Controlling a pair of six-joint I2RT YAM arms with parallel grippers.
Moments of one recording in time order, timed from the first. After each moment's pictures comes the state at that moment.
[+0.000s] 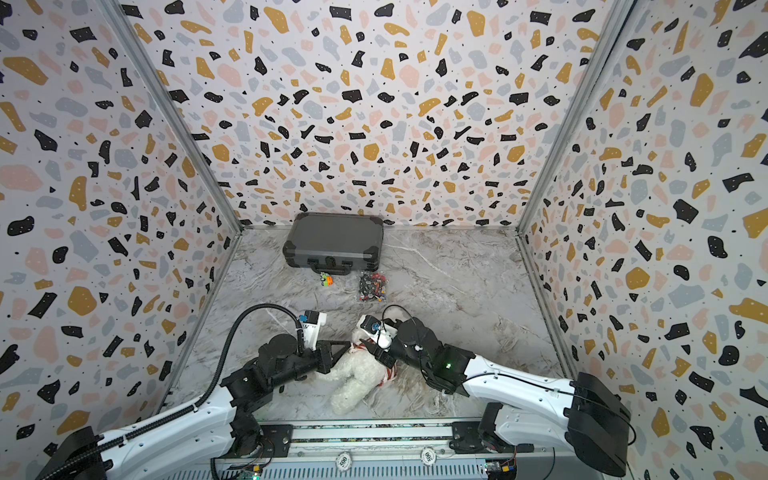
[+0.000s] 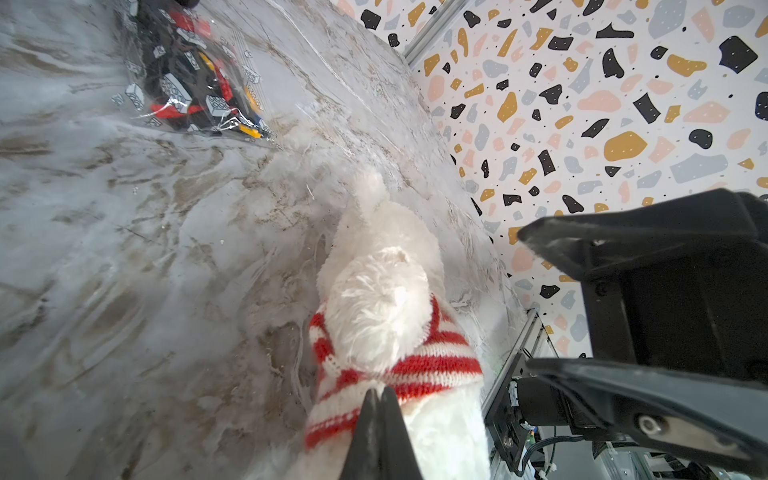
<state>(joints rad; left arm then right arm) -0.80 0.82 0.27 0.19 0.19 -0.77 1.04 1.14 0.62 0.14 -0.02 -0.21</state>
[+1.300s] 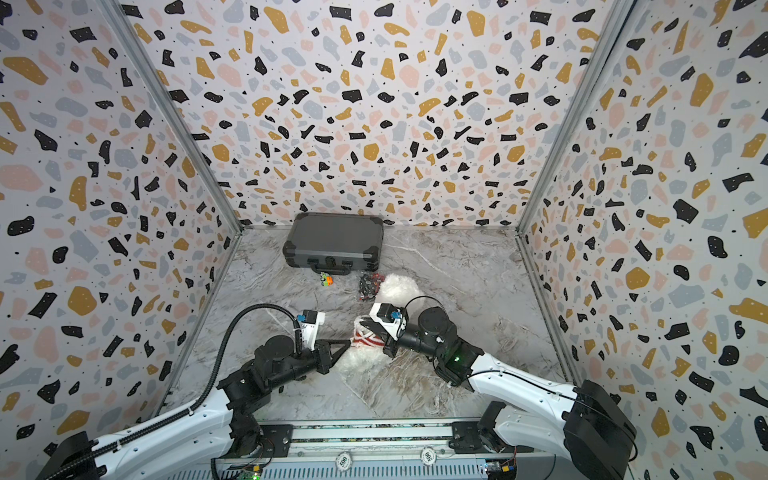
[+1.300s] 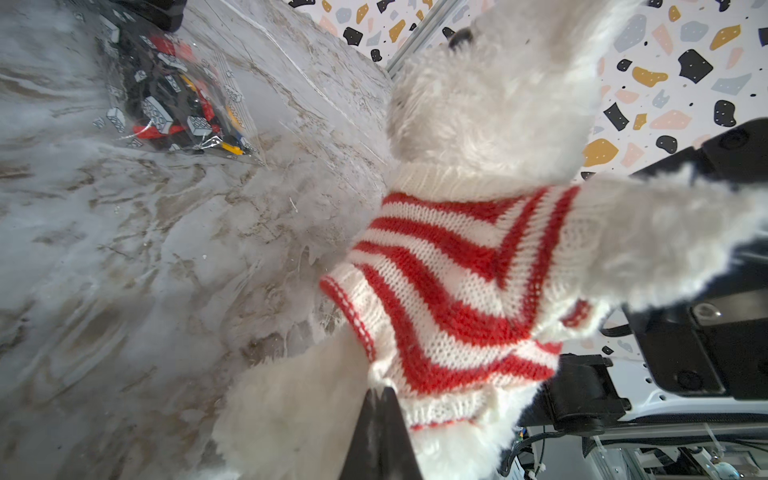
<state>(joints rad) -0.81 0.77 0.27 0.19 0.17 -0.77 0.88 1.08 0.54 0.49 -0.36 -0.13</state>
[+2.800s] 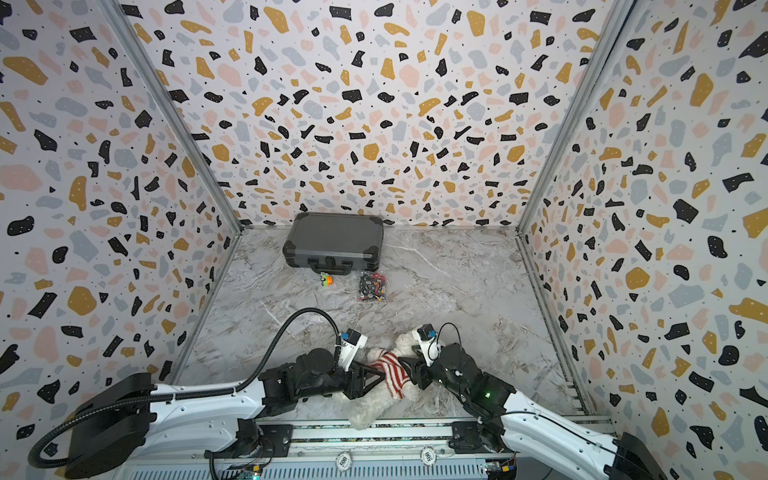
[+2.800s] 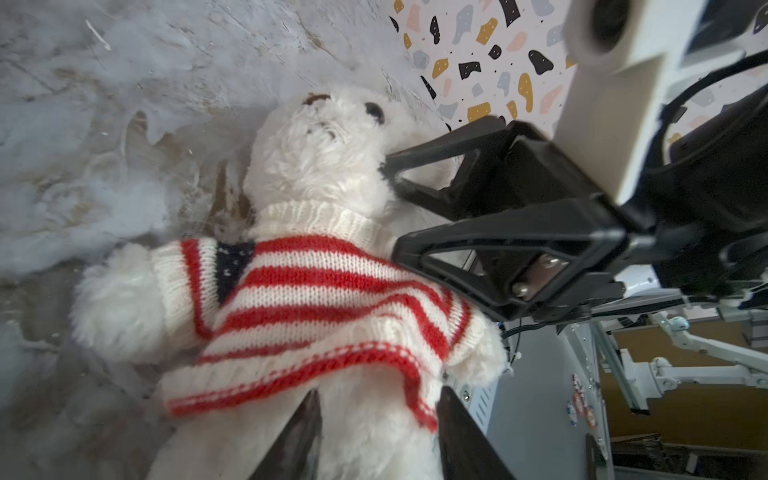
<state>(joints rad) -1.12 1.10 0.35 0.32 0.18 -0.77 0.90 0.69 0.20 0.02 -0.05 0.31</state>
